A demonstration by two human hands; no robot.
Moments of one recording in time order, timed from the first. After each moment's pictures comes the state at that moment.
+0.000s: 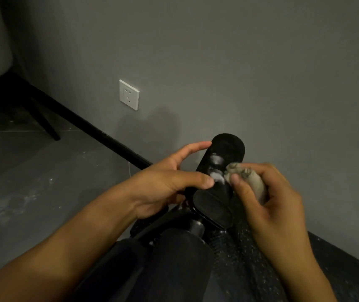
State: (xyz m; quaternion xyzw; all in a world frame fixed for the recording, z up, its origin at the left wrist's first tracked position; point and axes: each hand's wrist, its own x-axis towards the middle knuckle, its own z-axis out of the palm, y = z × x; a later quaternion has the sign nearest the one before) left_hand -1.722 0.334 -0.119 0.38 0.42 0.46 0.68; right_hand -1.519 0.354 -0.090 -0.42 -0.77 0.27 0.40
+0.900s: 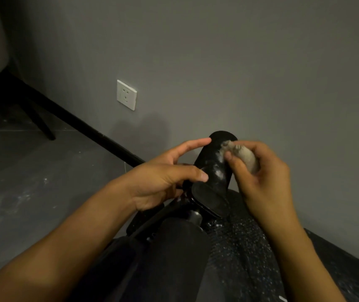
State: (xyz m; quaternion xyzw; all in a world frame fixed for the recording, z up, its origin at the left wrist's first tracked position) left_hand -1.726 0.333 -0.119 0.37 0.39 0.48 0.70; right_hand -1.531 0.377 -0.081 -0.43 -0.77 0.25 0.39
